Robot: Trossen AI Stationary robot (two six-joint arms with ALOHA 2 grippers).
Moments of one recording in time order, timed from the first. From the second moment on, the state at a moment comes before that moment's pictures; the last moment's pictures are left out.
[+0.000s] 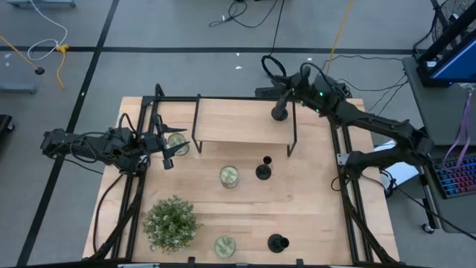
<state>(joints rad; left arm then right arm) -0.12 0.51 0.47 0.13 -0.36 0.44 -0.56 1.21 0.95 0.24 0.08 -0.10</state>
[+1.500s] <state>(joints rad) -0.12 0.51 0.47 0.08 -0.36 0.37 -0.63 1.14 0.95 0.24 -0.02 -0.17</state>
